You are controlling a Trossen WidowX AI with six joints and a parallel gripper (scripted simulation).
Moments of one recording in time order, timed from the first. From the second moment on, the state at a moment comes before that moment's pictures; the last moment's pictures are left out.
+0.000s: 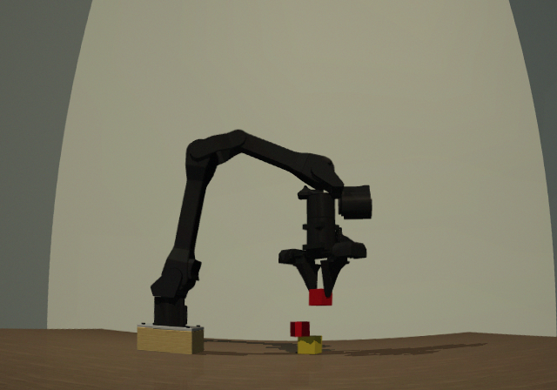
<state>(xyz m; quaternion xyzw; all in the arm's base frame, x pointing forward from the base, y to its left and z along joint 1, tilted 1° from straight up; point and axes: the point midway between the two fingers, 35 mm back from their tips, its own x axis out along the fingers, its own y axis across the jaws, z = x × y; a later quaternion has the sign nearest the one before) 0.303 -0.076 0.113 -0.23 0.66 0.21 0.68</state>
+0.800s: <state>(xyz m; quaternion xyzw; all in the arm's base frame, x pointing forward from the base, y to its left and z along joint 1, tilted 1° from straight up) 0.318 -0.012 0.110 -0.14 0.68 0.13 0.71</state>
